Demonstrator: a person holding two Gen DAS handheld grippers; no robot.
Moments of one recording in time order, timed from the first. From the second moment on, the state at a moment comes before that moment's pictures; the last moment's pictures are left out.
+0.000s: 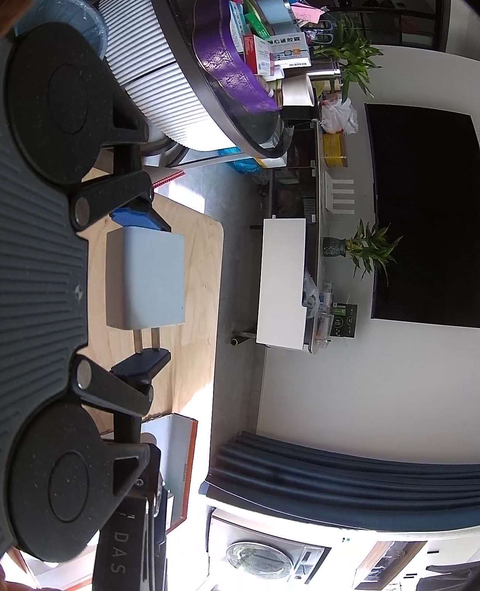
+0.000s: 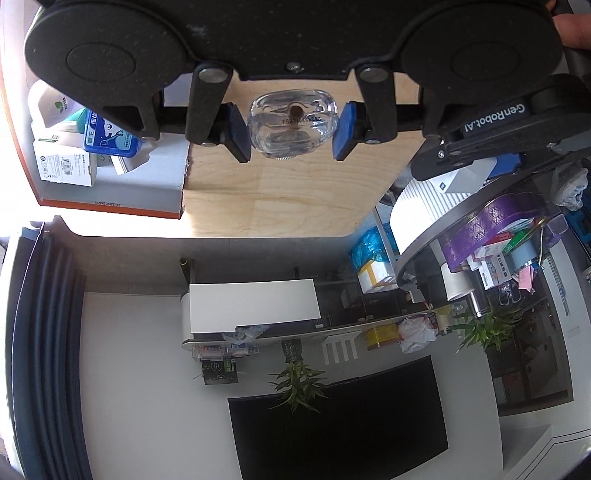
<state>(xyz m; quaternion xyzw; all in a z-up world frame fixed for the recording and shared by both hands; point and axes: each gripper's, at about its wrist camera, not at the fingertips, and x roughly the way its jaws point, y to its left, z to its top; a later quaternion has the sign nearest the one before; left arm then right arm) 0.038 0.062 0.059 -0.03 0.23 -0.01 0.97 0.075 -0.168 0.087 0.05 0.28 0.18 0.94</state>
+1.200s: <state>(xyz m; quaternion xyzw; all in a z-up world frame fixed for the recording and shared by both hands) 0.036 -0.004 0.060 0.01 0.23 -0.09 0.97 0.050 -0.258 0.099 0.10 0.25 0.11 0.96</state>
